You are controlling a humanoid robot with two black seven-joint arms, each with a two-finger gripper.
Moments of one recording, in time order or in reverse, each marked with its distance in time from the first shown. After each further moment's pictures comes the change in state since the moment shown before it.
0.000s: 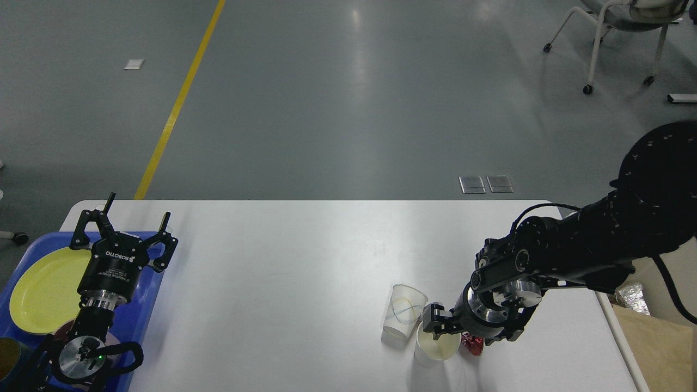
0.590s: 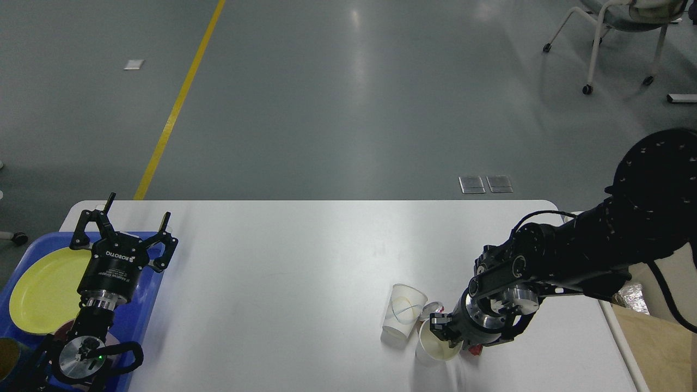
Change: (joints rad) left arm 0.000 0.000 0.000 0.000 0.000 0.000 0.000; right arm -0.027 0.009 0.004 0.003 0.008 -0.042 0.000
